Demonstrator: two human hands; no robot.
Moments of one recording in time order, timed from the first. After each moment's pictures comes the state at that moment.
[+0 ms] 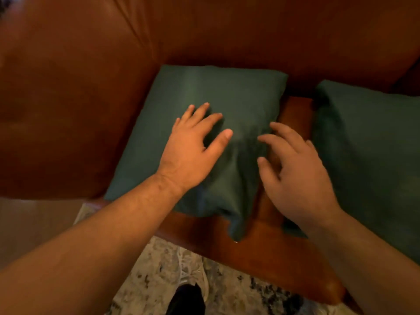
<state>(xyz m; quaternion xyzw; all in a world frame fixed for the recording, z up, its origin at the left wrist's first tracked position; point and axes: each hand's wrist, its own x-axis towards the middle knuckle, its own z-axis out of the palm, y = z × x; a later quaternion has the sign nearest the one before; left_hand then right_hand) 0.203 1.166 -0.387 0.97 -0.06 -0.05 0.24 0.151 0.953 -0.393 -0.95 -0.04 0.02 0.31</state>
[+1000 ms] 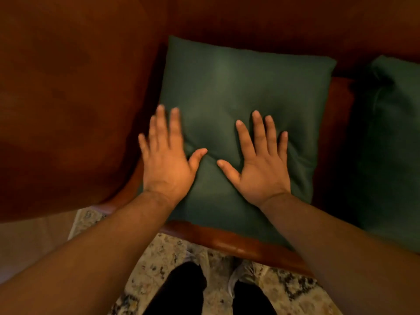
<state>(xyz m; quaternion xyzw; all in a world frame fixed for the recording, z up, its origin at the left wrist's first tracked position) 0.203 1.293 -0.459 0.99 0.02 -0.04 0.10 0.186 1.094 -0.513 -0.98 -0.04 -0.01 0.17</state>
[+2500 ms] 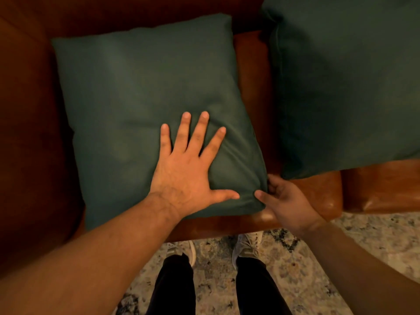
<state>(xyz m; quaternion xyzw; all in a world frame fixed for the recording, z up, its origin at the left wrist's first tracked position) 0.170 1.183 -0.463 0.91 -0.39 -0.10 -0.07 0.013 0.985 -0.531 -0.58 0.32 0.18 0.73</state>
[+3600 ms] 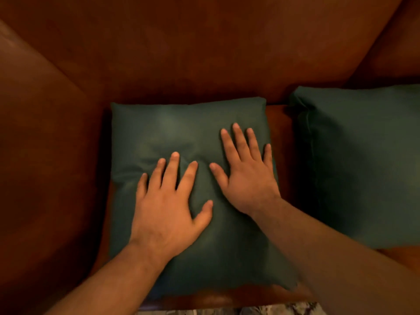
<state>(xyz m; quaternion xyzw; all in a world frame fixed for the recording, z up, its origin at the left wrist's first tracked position) 0.247 1.250 -0.445 0.97 -0.22 -0.08 0.00 0.244 1.051 -0.480 -0.98 0.09 0.10 0.15</state>
